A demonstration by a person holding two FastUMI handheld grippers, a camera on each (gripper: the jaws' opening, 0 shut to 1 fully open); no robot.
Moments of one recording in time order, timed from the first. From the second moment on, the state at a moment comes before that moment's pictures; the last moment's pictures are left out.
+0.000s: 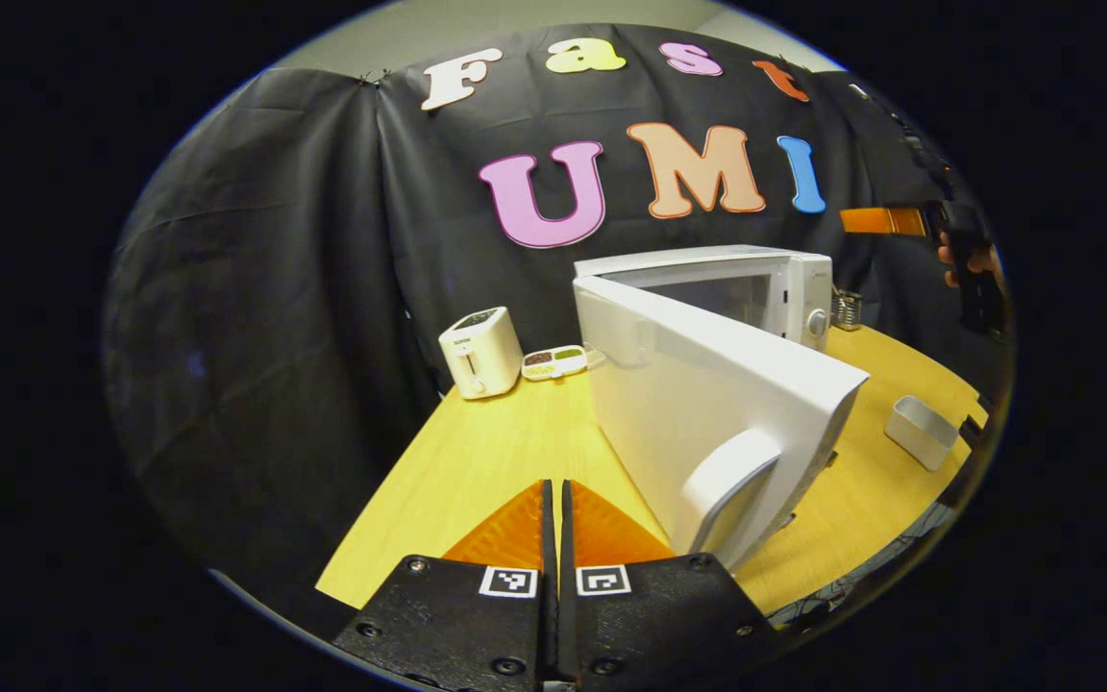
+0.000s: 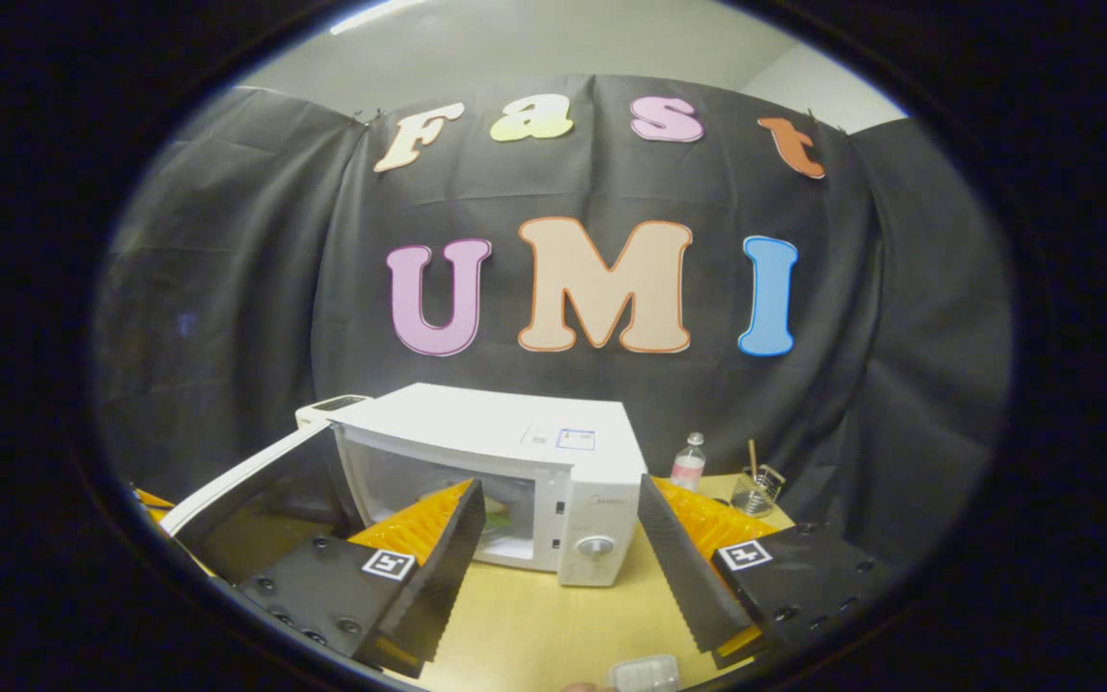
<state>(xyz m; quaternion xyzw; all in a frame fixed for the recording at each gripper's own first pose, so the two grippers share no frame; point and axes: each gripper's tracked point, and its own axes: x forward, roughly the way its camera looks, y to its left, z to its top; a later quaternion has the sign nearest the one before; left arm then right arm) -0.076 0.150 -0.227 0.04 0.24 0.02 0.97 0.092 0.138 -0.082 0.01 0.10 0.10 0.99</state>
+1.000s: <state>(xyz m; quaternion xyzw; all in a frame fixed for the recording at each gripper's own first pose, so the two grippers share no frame) -0.023 0.020 -0.220 0.06 0.23 -0.10 0.97 0.091 0.062 -0.059 -0.01 0.09 0.08 0.99</state>
